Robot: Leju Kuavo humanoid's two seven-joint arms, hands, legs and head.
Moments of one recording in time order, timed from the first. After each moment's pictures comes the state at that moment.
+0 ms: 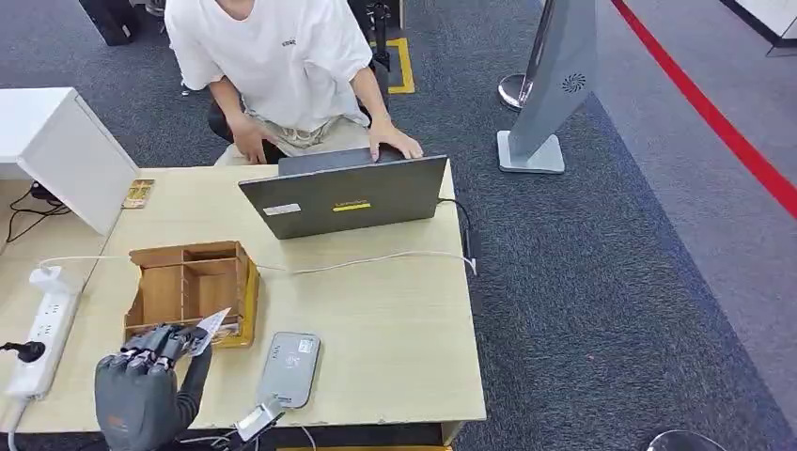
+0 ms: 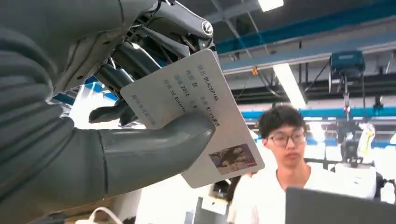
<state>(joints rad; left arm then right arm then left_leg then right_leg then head) 0.25 0.07 -0.24 -1.75 -1.47 0.70 -0.10 -0.12 0.31 -1.04 -0.24 0.48 -0.35 -0.22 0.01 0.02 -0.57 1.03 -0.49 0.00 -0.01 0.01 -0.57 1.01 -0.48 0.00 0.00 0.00</state>
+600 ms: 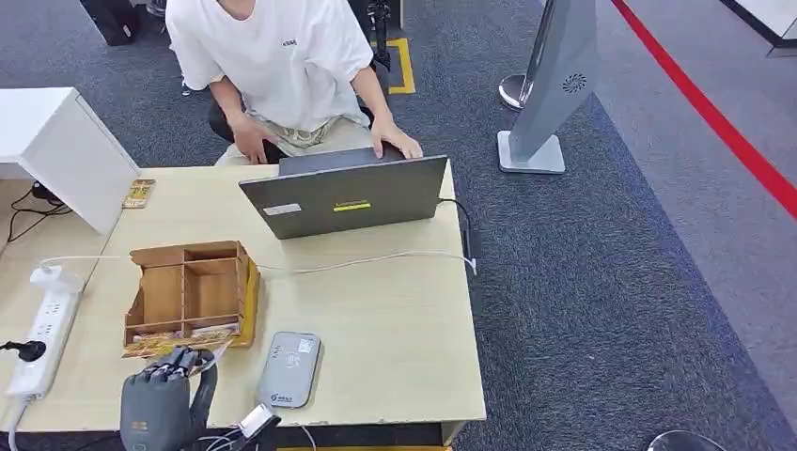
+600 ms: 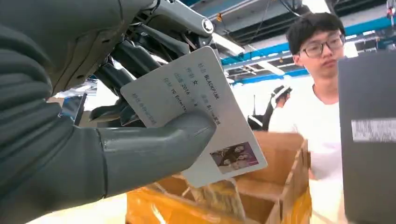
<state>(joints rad) 0.25 0.07 -0.19 -1.49 -1.43 0.70 -0.09 -0.12 0.30 -1.05 -0.24 0.50 -0.35 -0.21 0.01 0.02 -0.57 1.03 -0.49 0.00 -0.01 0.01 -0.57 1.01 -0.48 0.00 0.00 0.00</state>
